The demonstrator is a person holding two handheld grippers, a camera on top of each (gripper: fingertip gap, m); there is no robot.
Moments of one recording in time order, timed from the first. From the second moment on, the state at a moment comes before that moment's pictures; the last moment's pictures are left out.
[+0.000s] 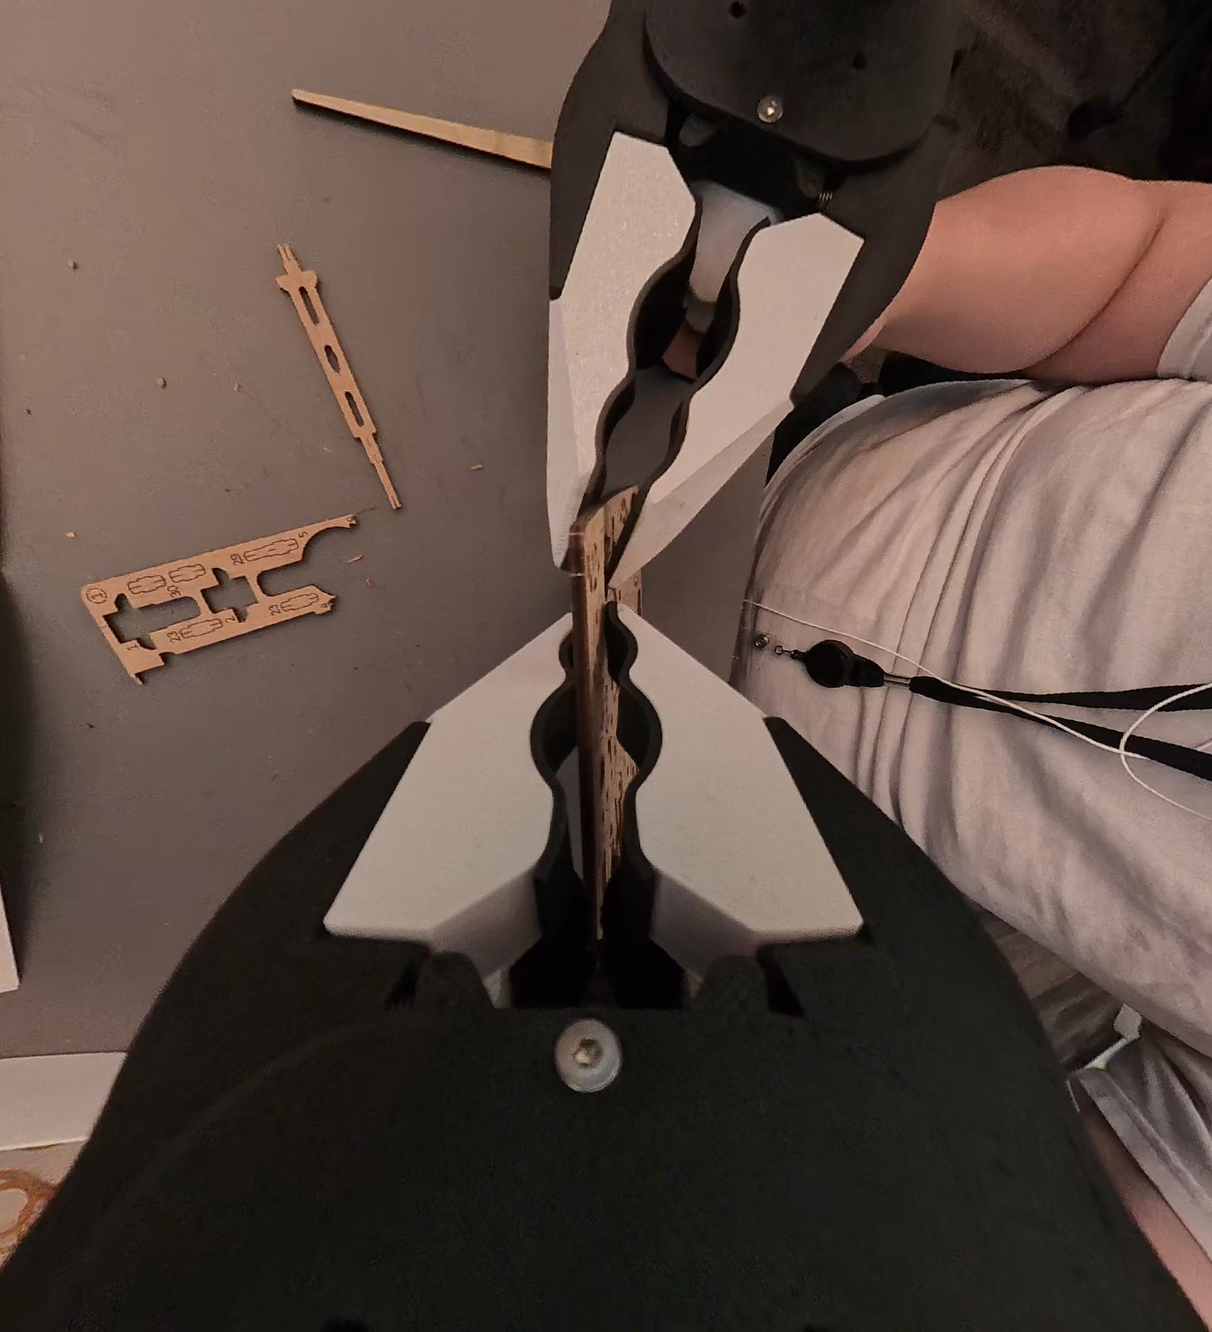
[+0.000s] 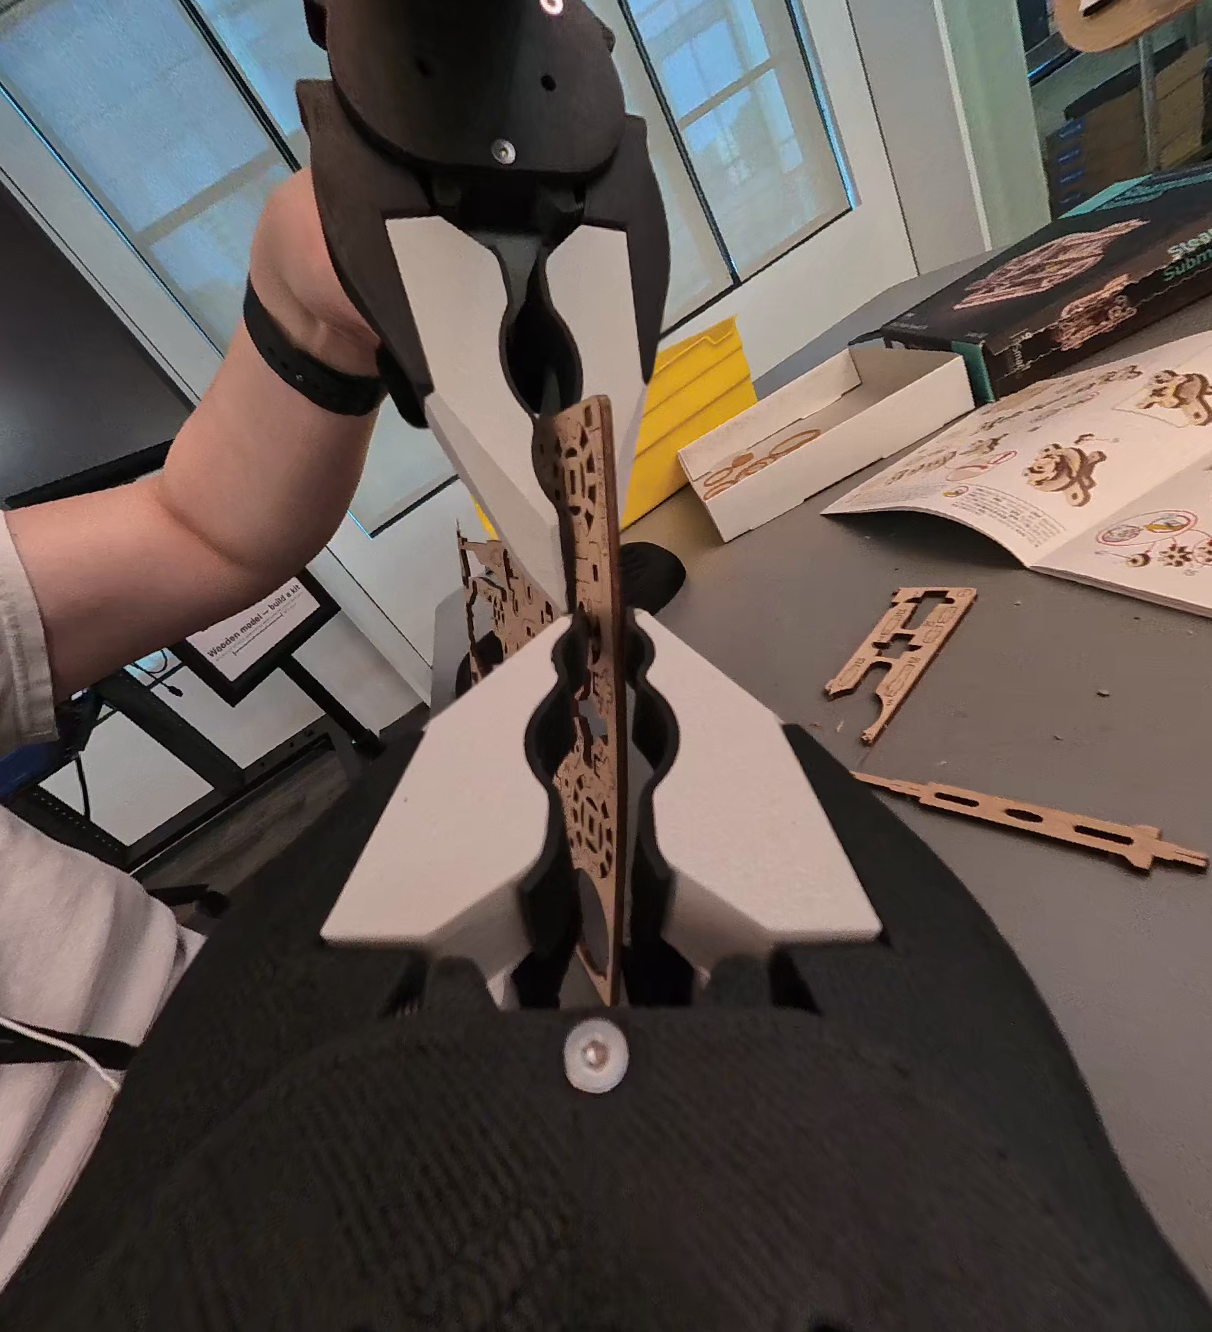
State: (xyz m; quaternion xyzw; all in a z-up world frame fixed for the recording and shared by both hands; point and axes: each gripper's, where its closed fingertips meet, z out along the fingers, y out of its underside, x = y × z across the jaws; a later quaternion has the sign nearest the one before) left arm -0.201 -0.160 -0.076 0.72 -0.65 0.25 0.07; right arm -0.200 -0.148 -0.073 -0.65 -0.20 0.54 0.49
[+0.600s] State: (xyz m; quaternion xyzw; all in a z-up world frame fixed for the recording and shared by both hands) left arm -0.203 -0.162 -0.076 0.71 -0.65 0.27 0.09; right arm -0.196 -0.150 -0.067 -0.64 -0.20 0.56 0.49
